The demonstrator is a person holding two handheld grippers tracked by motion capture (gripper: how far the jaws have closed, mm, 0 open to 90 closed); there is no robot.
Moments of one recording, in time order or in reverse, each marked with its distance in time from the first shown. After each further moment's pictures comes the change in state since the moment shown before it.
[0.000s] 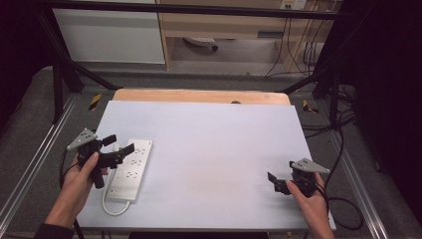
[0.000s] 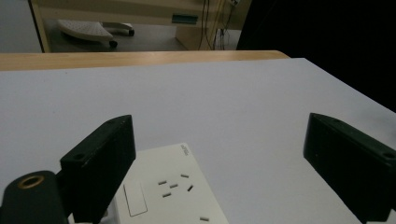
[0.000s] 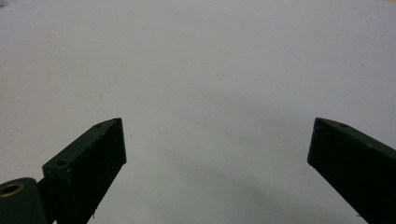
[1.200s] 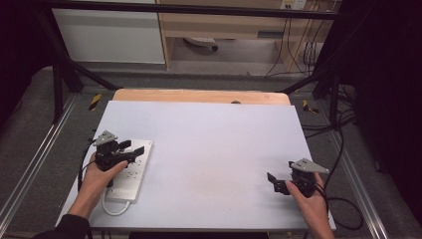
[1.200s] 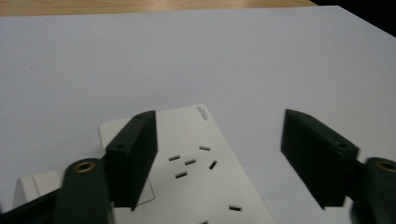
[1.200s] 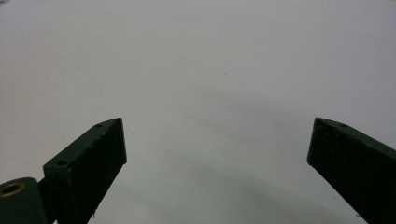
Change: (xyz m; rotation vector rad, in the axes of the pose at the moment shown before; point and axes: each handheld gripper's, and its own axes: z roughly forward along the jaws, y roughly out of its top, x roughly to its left) left arm 0.010 -0.026 0.051 0.163 0.035 0.011; right arm 0.001 0.000 0.001 0.006 0.003 -0.009
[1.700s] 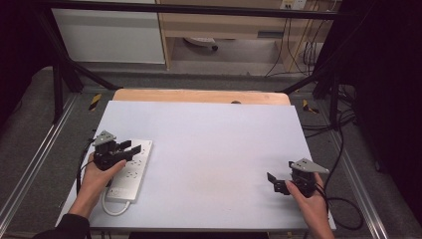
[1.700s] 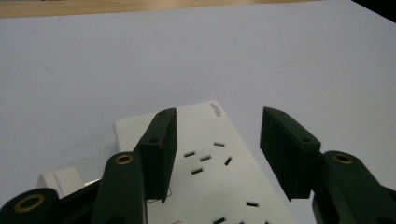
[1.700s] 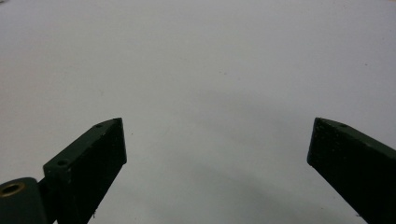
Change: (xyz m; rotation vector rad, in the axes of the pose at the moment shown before) left arm 0.006 -0.002 0.000 0.009 0.024 0.024; right arm 0.000 0.000 0.000 0.000 -0.001 0.001
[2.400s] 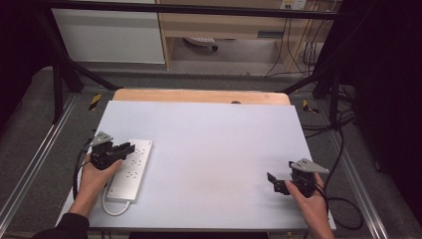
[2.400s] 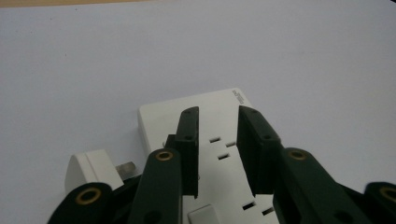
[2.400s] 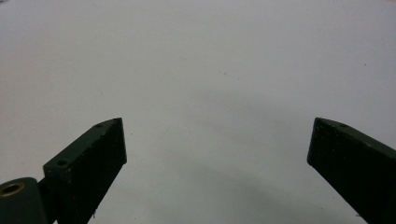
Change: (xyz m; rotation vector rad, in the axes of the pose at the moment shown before) left arm 0.012 -0.006 -0.002 0.023 0.027 0.000; right arm 0.000 0.000 0.000 0.000 -0.002 0.001
